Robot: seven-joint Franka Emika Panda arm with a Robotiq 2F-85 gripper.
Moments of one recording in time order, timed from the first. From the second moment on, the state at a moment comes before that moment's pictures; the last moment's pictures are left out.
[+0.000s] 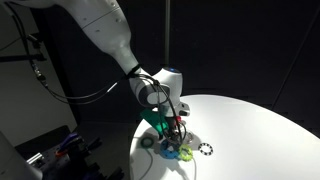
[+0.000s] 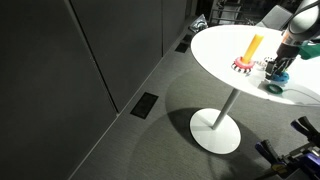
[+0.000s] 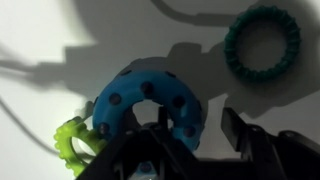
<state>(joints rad) -0.24 0.54 -0.11 -2.16 0.01 2.58 -0.24</state>
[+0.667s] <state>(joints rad) -0.24 0.52 -0.11 -2.15 0.01 2.58 -0.24</state>
